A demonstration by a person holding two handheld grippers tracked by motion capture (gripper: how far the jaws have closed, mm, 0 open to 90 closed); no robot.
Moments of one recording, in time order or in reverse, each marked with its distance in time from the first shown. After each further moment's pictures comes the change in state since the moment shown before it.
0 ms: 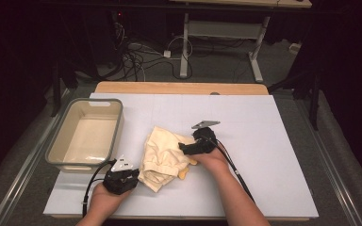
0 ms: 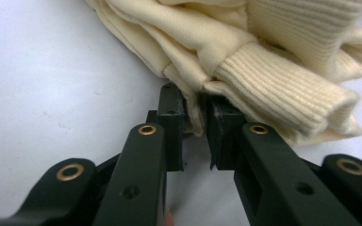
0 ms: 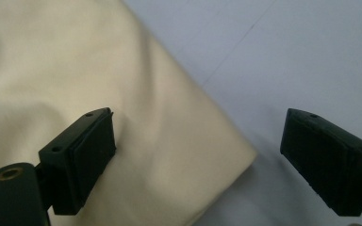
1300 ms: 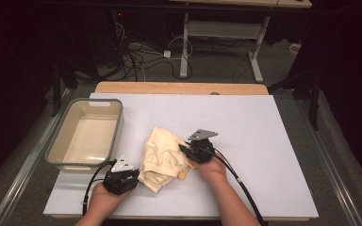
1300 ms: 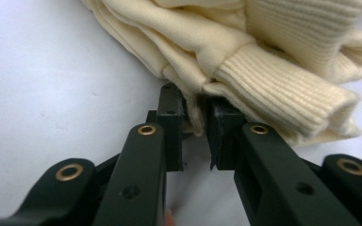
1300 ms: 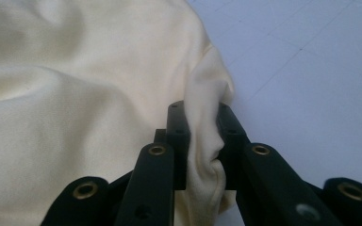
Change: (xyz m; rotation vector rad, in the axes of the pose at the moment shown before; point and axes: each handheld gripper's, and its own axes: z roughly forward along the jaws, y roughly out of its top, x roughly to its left) left arm -0.001 0.000 0.000 0.000 -0.002 0.011; right arm 0.024 -0.017 -0.011 -0.136 0.055 -0.123
